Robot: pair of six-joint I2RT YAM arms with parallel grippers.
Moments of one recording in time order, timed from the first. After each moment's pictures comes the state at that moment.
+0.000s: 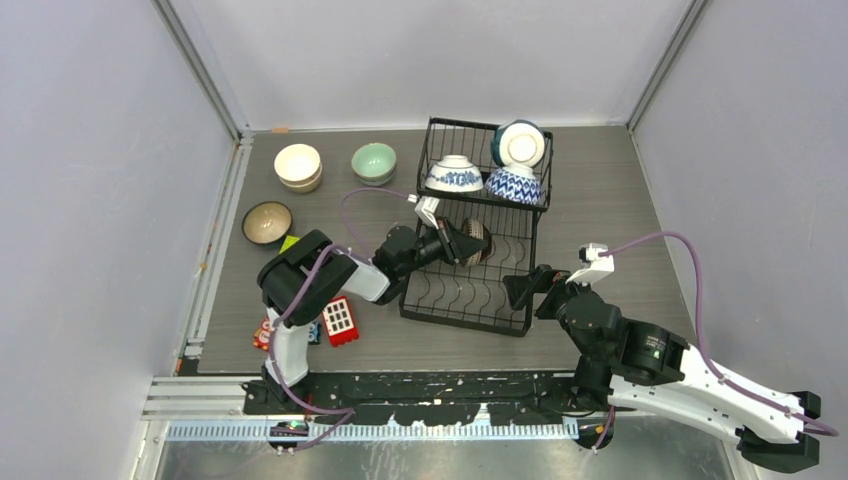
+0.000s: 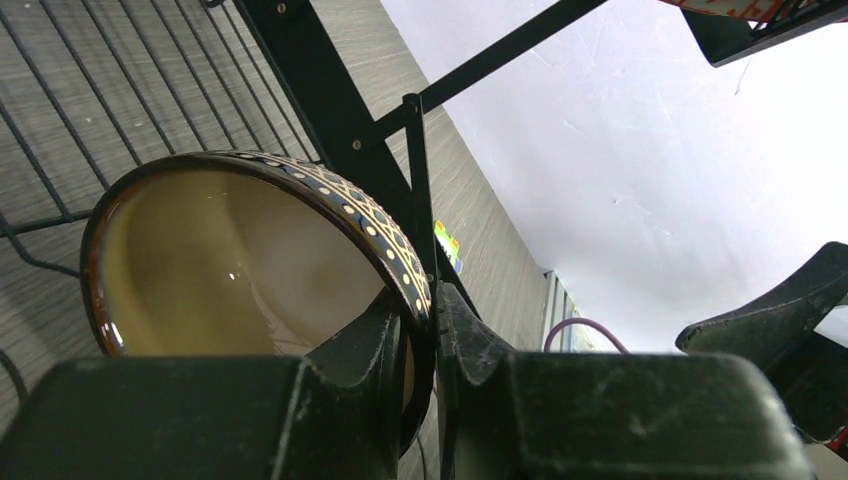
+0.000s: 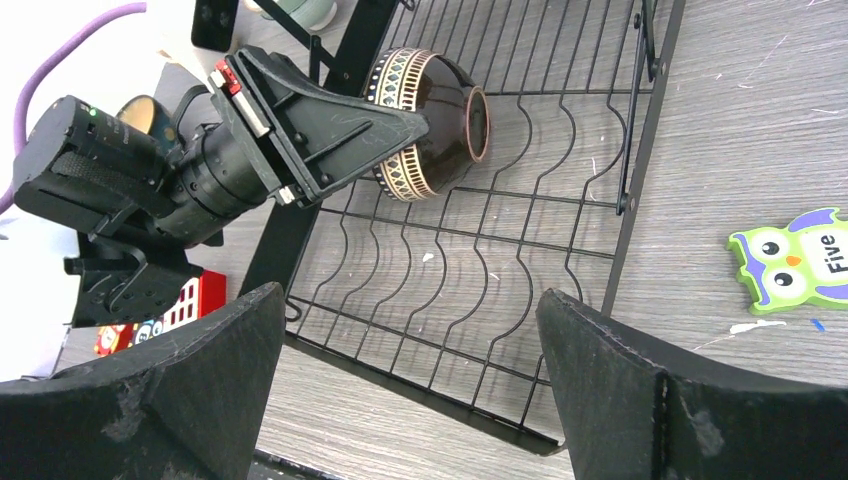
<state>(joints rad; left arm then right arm) -0.77 1.96 0.80 1.22 0.29 -0.89 1.12 0.40 0.59 -0.60 0.74 0.81</state>
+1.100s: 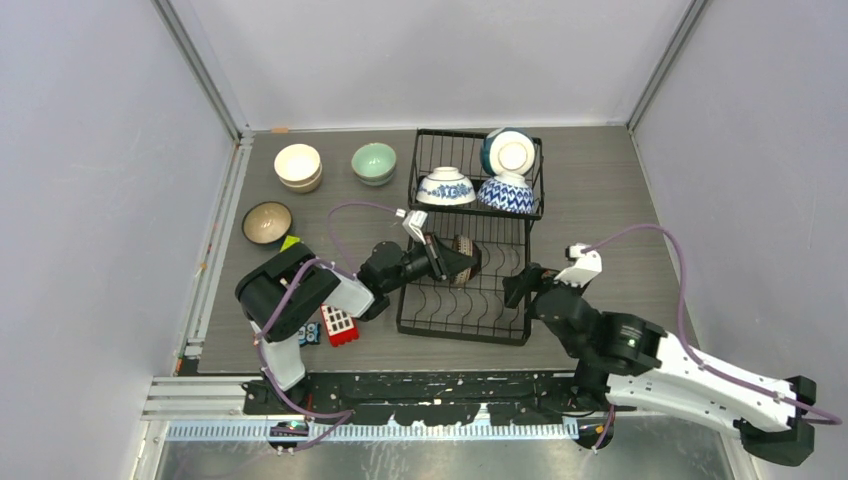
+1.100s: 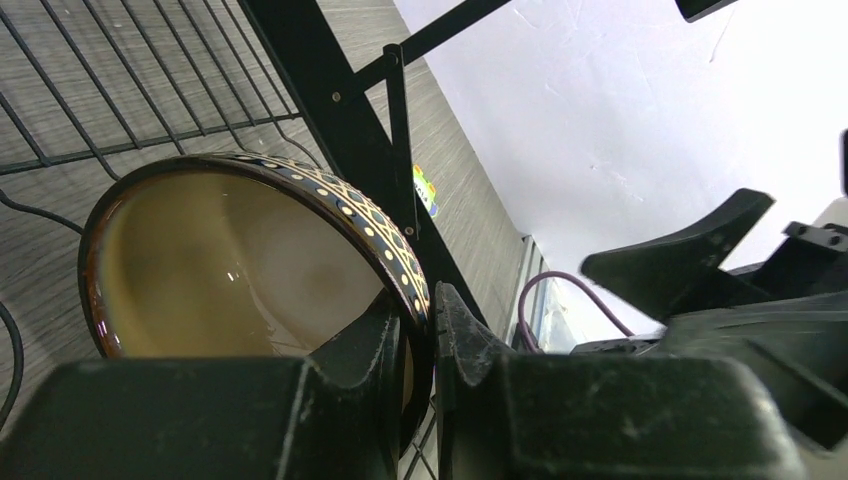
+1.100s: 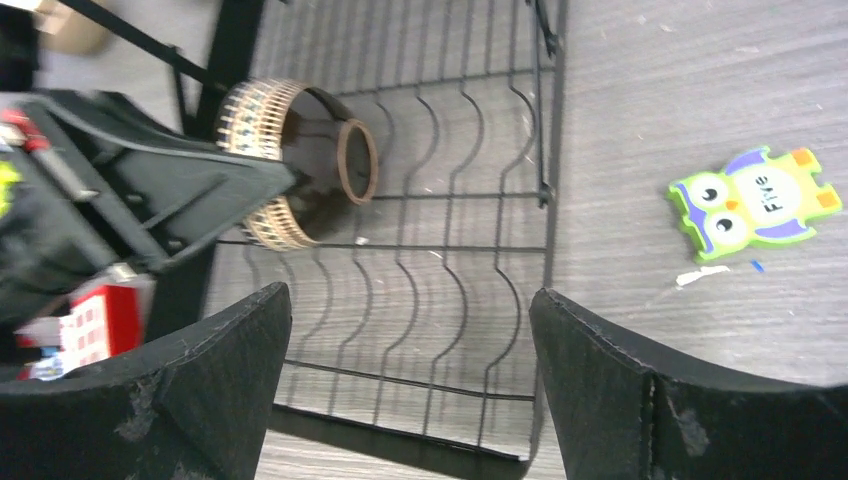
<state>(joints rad) -0.80 1.81 0.61 1.21 0.29 -0.92 1.12 0.51 0.60 -0.67 0.80 0.92</state>
